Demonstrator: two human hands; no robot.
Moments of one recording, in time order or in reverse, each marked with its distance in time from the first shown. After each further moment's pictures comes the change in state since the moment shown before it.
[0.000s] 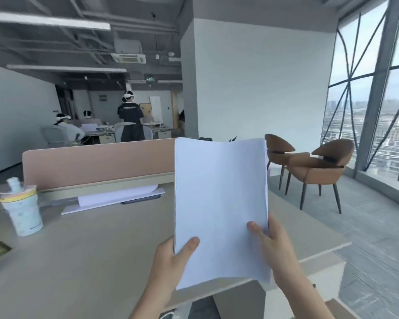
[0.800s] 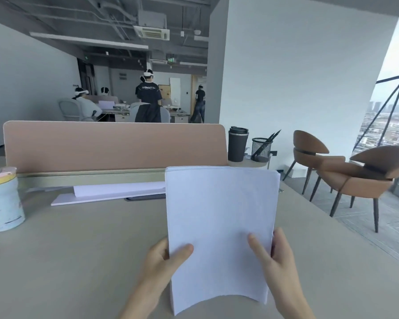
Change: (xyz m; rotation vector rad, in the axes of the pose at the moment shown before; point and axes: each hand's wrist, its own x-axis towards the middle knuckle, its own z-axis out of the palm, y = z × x) left_hand 0.169 -0.097 -0.048 -0.128 0.017 -0.211; right_hand 0.147 0.082 0.125 0.086 -0.090 -0.077
